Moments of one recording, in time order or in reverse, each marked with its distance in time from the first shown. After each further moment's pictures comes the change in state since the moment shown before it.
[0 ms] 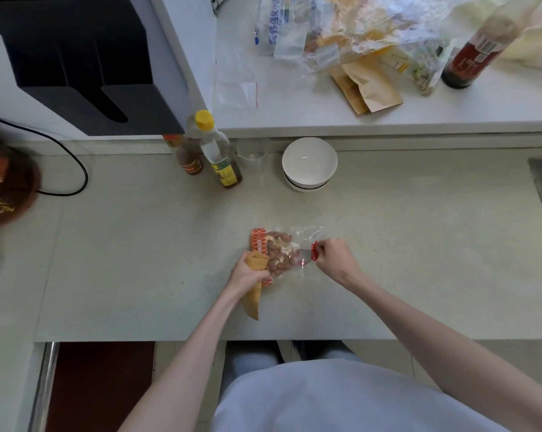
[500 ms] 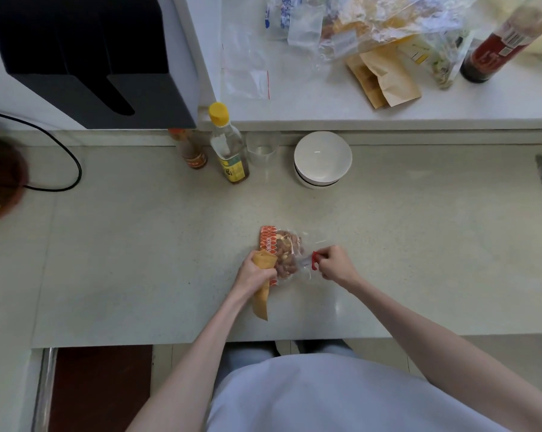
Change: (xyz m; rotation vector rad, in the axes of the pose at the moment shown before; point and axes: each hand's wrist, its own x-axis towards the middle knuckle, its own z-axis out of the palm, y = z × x) left_hand 0.011 -0.007 -0.012 -0.028 -0.050 0.008; right_hand 0.008 -0.006 0.037 0.376 -0.176 0.290
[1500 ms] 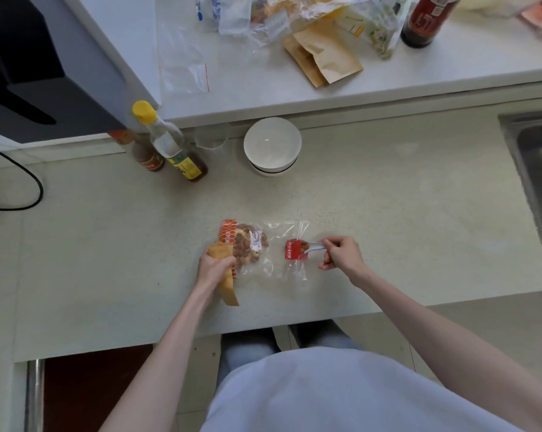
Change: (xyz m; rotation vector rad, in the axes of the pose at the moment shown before) left_hand -0.018 0.014 0.012 -0.073 0.254 -0.078; right_hand -0.013 0.079 -0.062 0.413 0.165 0.126
